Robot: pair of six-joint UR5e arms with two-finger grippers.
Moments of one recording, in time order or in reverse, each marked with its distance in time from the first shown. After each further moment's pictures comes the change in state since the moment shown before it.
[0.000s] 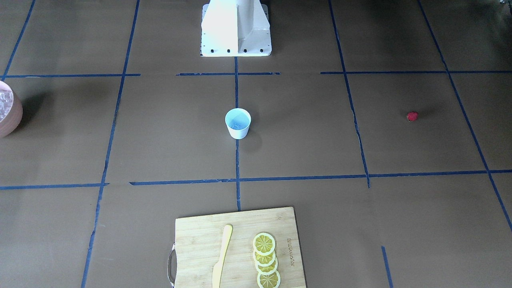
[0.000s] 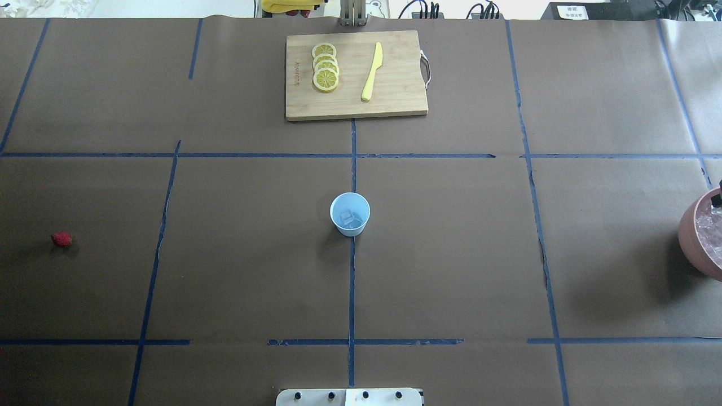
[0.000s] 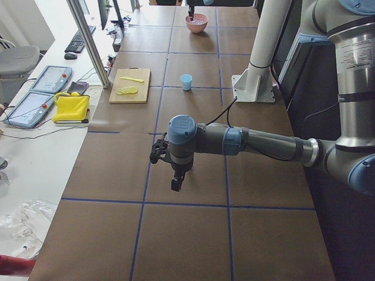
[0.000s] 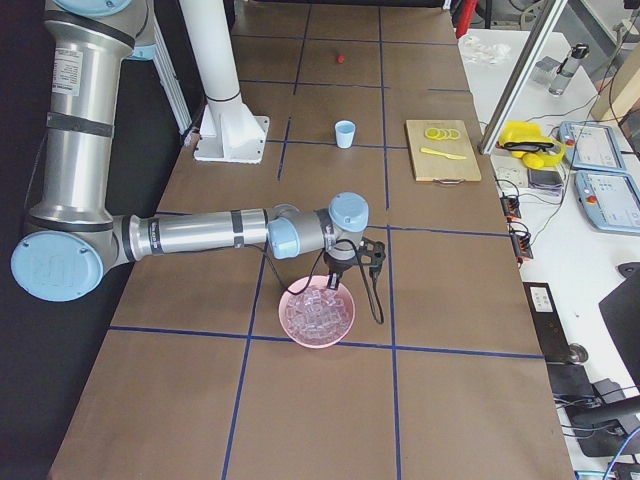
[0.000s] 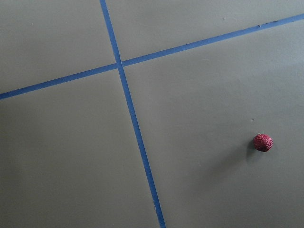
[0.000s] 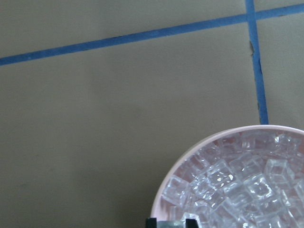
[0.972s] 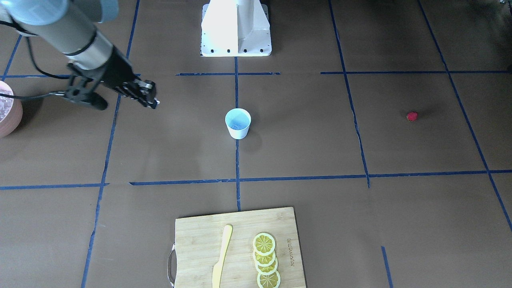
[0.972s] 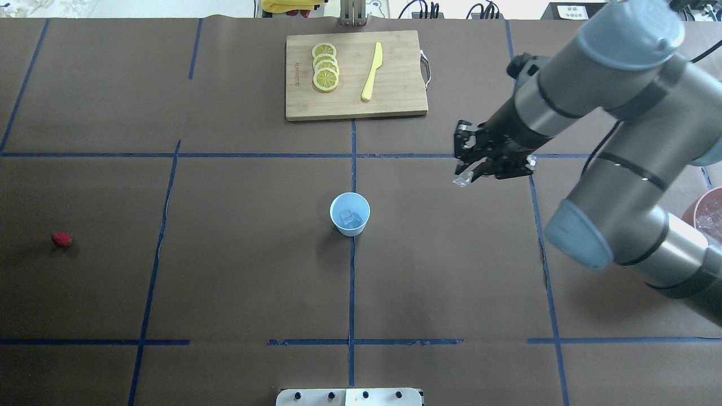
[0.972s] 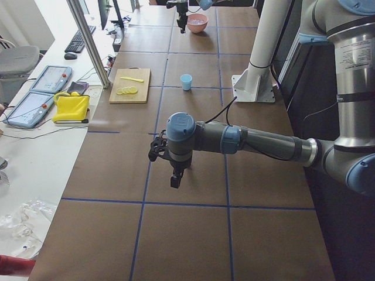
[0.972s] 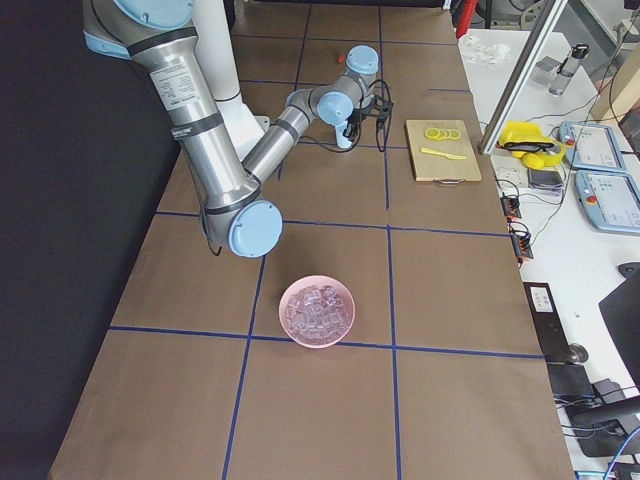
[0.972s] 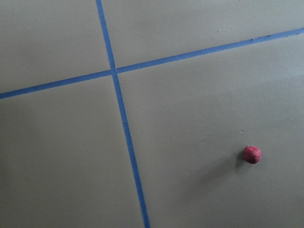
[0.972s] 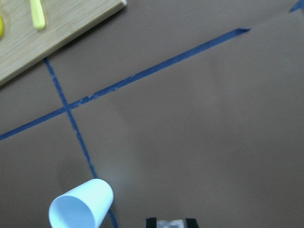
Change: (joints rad) left arm 0.038 -0.008 -0.003 -0.067 -0.037 -0.153; right arm -0.509 0.654 0.012 -0.064 -0.174 0.934
